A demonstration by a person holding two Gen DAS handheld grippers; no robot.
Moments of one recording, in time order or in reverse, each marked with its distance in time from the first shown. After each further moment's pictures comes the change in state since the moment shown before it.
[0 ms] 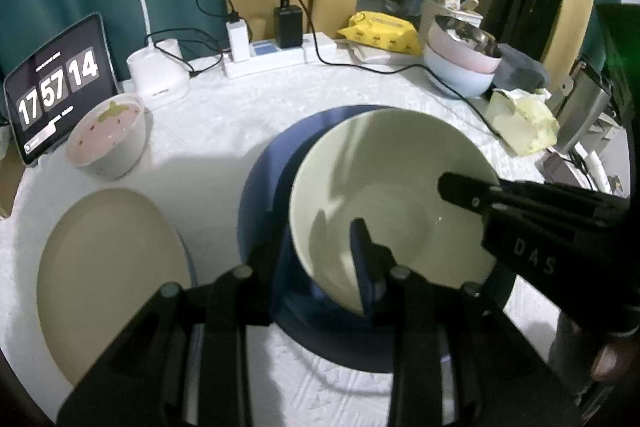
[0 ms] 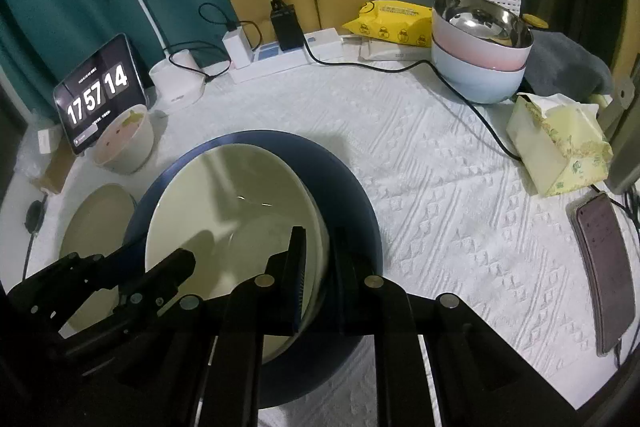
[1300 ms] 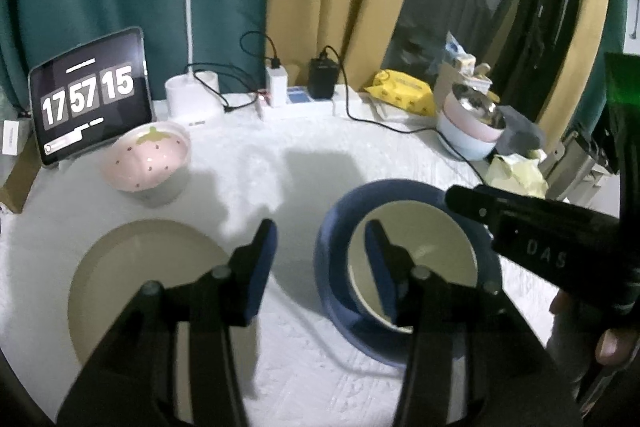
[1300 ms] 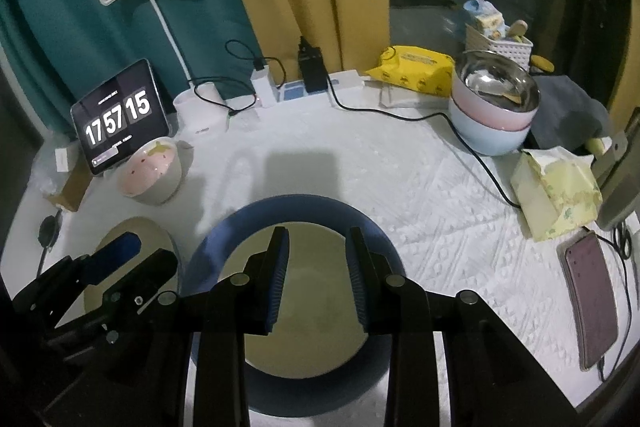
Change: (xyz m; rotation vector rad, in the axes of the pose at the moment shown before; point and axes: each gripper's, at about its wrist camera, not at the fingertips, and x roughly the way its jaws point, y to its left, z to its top) left arm -0.047 0.052 0.024 -0.103 -0.123 -0.032; right arm -0.029 0.032 0.033 -0.033 -0.069 0.011
